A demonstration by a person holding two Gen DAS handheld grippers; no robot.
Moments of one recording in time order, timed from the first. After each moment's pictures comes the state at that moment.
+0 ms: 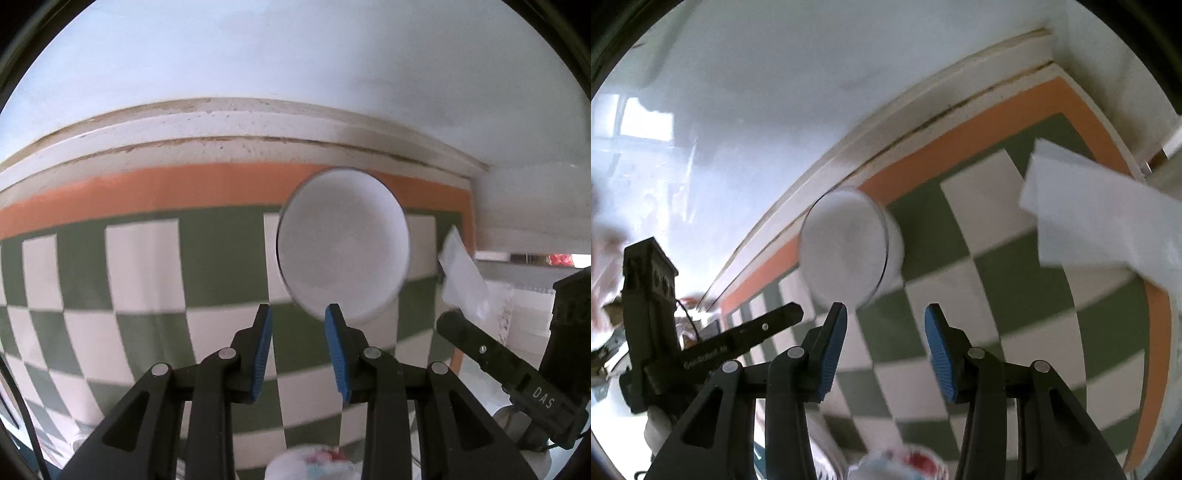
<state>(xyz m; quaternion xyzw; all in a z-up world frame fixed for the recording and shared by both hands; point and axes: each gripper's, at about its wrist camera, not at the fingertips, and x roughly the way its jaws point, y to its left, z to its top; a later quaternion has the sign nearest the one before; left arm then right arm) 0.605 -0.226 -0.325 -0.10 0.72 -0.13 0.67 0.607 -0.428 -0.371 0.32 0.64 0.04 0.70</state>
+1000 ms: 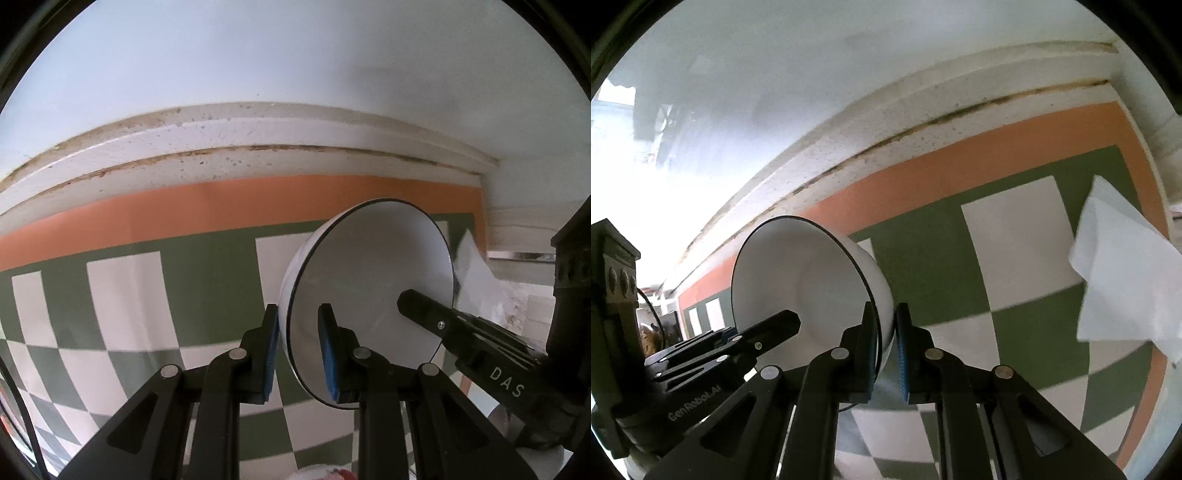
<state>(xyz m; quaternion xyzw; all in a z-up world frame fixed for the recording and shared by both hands) 0.613 -0.229 -0.333 -0.07 0.71 -0.14 0.68 0.656 -0.390 -0.408 0.24 0.68 0.03 0.69</state>
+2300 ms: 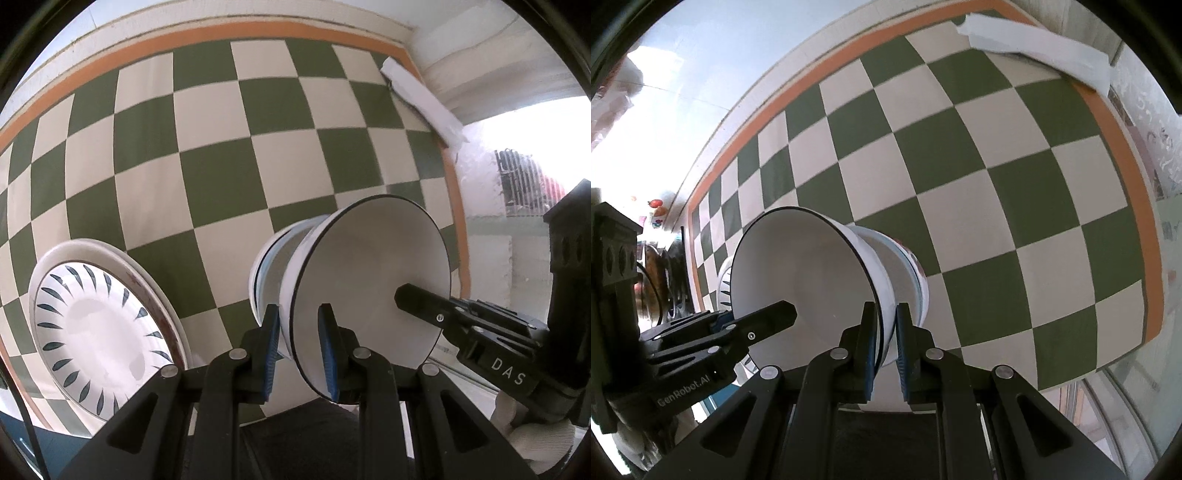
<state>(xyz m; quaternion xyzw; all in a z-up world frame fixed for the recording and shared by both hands) 0.368 -0.217 -0.293 -0.03 0.73 -0.20 0.65 0.375 -0.361 -0.344 0.25 0.69 0.03 0.67</state>
